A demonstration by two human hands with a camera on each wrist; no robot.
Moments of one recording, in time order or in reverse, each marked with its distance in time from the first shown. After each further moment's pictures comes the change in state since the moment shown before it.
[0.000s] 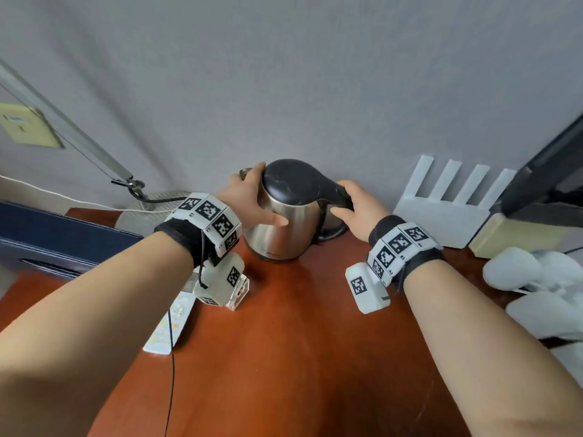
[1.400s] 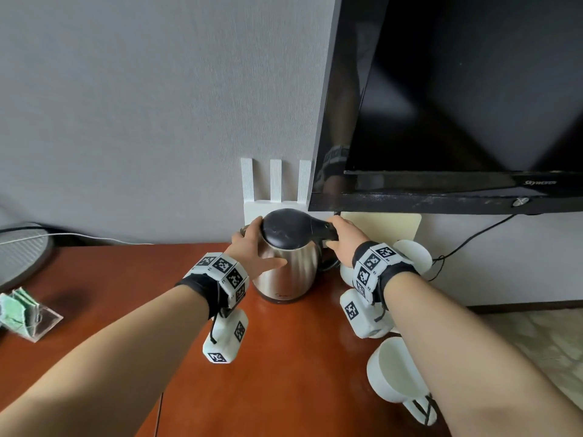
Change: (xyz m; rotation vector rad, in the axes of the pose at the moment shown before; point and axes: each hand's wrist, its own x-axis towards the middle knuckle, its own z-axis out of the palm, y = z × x) left_hand 0.014 0.306 0.235 -0.128 -0.115 -0.105; right_hand -0.054 0.327 -0.161 -0.063 -0.027 0.142
